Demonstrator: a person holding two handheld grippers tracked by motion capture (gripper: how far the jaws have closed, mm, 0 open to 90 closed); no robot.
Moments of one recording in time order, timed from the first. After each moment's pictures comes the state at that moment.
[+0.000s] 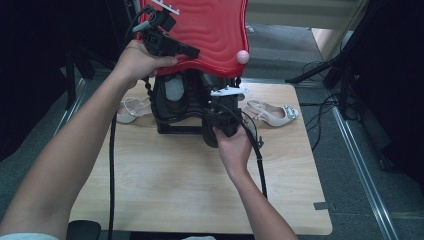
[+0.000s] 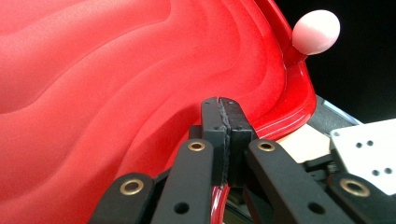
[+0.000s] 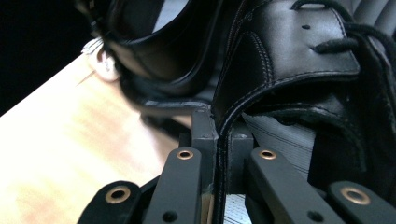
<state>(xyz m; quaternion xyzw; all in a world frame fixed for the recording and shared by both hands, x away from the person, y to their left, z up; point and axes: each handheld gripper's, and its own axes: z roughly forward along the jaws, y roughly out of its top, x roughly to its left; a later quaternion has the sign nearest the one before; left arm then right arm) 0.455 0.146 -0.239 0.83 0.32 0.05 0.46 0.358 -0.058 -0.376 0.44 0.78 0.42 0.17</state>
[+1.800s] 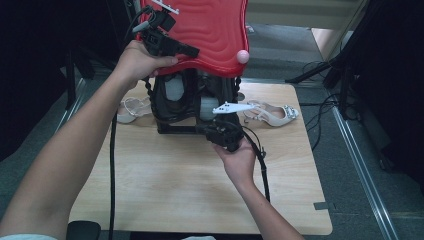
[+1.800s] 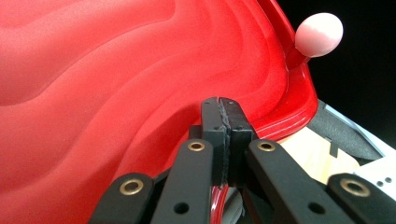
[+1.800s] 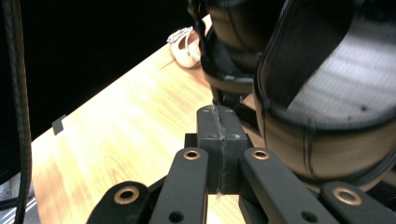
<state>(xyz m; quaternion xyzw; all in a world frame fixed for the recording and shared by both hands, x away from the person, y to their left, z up) 0.454 0.146 -0.239 0.82 0.33 0.05 0.46 0.330 -0.072 -0.398 0.35 0.80 0.49 0.05</state>
